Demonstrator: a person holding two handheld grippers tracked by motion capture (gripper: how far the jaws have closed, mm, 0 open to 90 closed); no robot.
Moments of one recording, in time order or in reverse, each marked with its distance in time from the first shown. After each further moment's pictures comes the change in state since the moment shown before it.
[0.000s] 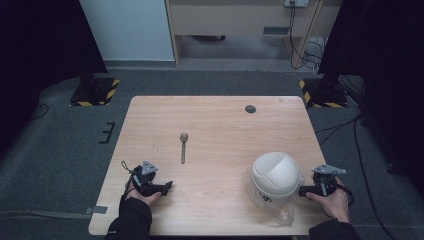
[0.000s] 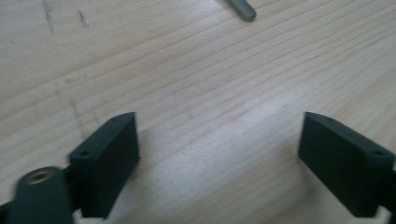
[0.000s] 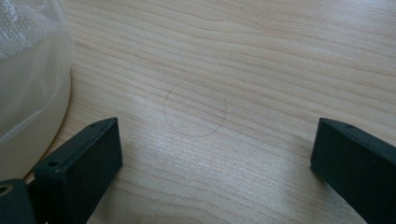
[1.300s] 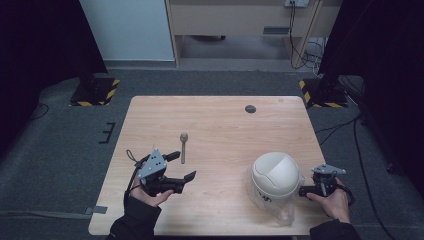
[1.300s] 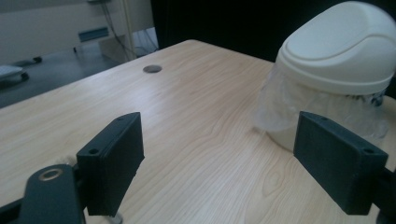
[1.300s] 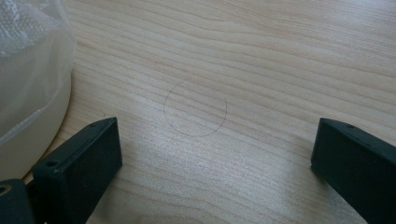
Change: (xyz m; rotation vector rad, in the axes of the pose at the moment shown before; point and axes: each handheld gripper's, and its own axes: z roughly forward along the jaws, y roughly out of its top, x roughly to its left) left arm -0.075 0.072 -0.068 -0.465 -0.272 0.288; right arm 0.000 0.000 0.000 0.003 0.004 -0.005
